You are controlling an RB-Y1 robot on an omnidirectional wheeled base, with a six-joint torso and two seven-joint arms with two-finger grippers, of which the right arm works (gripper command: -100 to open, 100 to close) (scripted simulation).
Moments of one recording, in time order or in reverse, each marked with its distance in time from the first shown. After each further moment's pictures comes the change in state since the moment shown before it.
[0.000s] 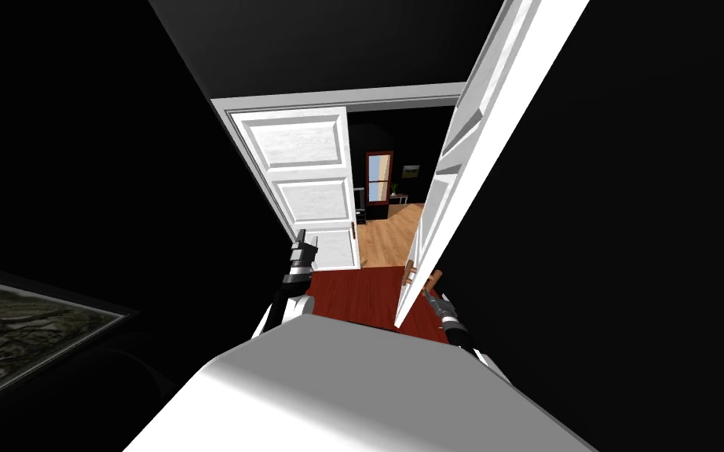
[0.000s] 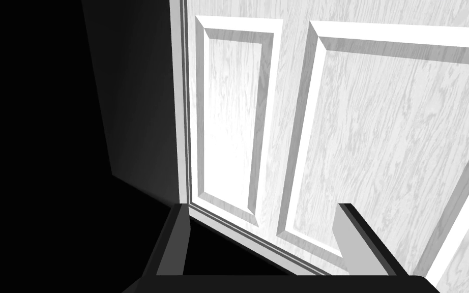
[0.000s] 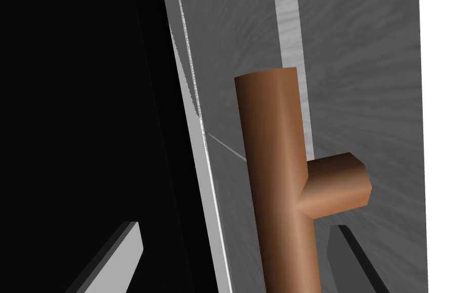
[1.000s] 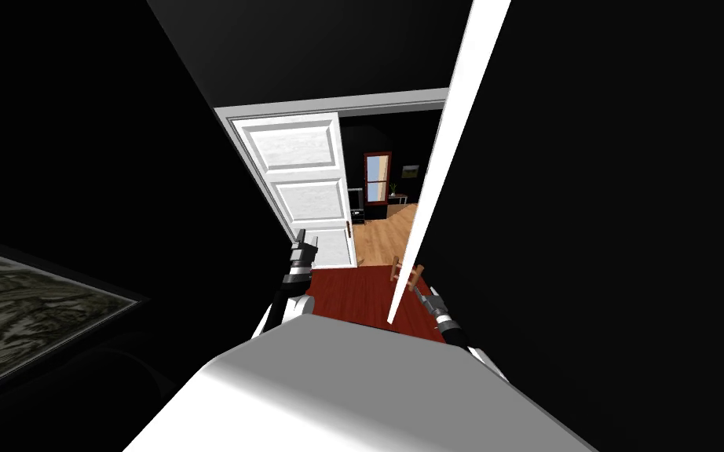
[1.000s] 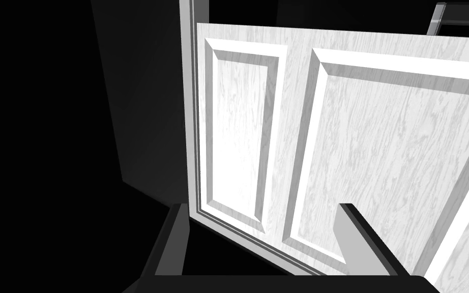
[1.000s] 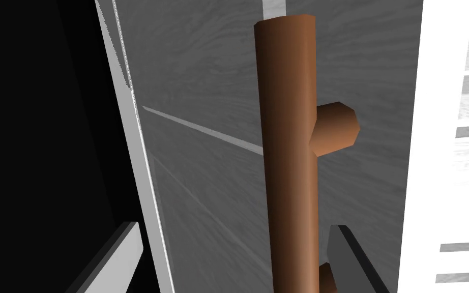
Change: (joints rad) arm -0.006 -0.029 0.086 0.016 0.138 -0.199 -0.029
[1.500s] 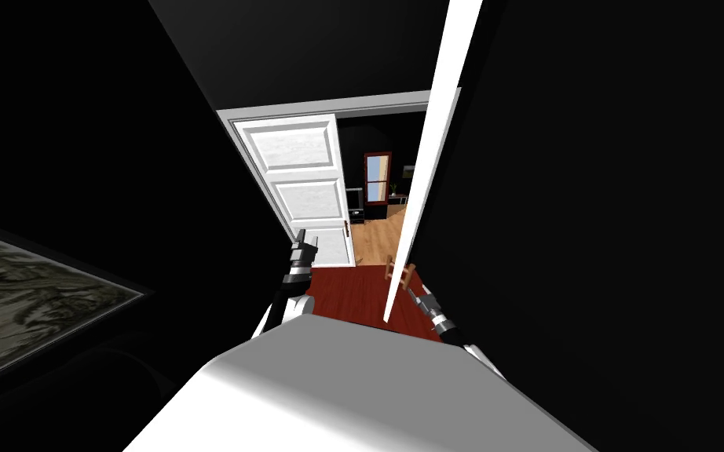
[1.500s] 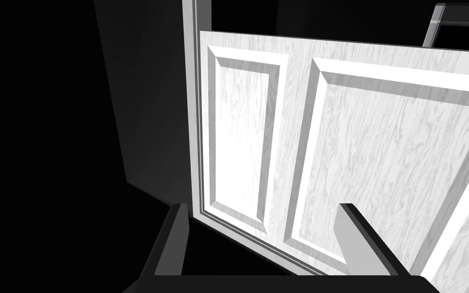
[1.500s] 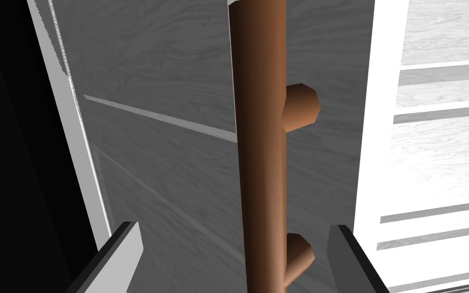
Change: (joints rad) arm -0.003 -0.015 0.061 0.001 0.093 -0.110 -0.021
